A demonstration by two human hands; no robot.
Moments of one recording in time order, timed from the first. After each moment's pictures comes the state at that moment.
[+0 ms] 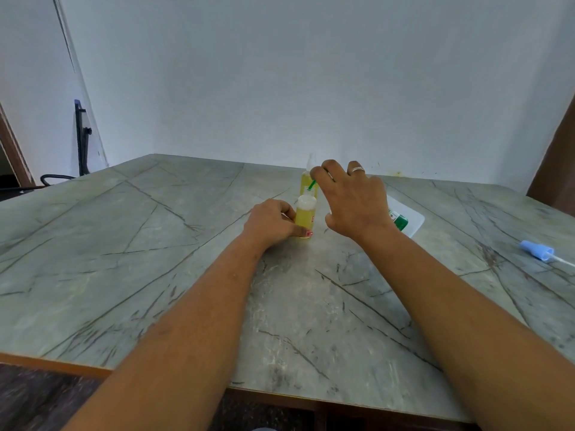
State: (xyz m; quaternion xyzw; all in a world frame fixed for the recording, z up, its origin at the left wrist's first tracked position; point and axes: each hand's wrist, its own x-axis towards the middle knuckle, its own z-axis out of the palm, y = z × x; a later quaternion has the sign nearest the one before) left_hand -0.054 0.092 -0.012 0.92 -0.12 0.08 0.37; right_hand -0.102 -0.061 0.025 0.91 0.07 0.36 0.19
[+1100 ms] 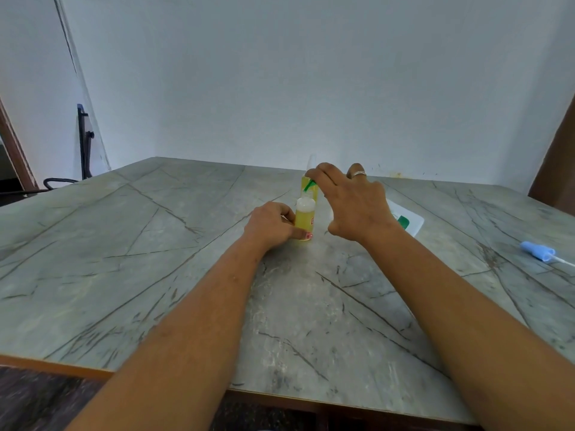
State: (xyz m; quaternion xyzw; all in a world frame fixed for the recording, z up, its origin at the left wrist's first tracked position) left_hand -0.059 0.091 -0.011 0.92 -0.12 0.08 0.37; right_hand -0.098 -0.066 0.024 0.93 0.09 0.32 0.16
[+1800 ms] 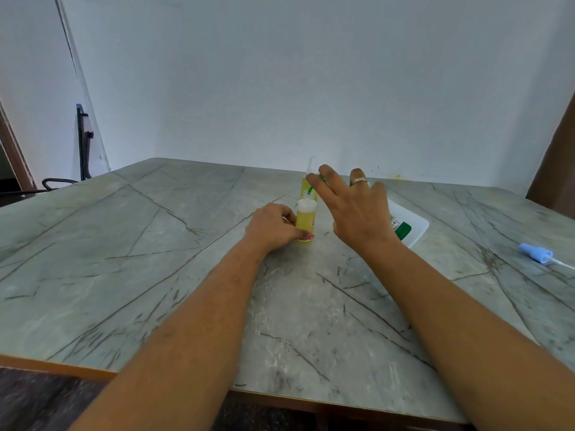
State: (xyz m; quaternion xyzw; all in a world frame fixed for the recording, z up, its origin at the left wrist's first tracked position) left_hand -0.056 0.091 -0.013 0.92 -0.13 0.09 0.36; right_hand -0.109 -0.064 0.014 0.89 0.04 0.38 0.26
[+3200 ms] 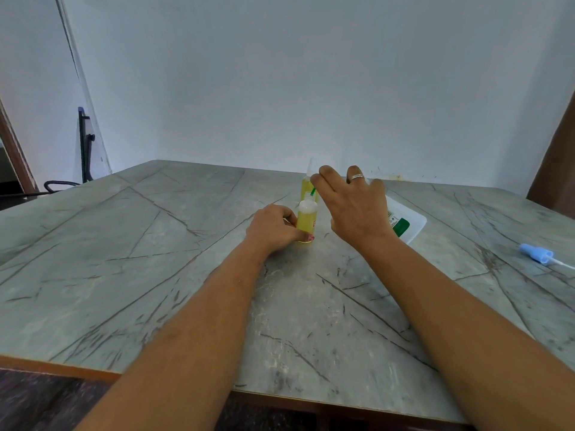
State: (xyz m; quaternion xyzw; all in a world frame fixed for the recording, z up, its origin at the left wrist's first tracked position) left_hand -0.055 0.090 -0.014 0.92 -0.13 0.10 0.35; right_hand -0.107 -0.063 0.020 0.88 0.04 0.39 0.26
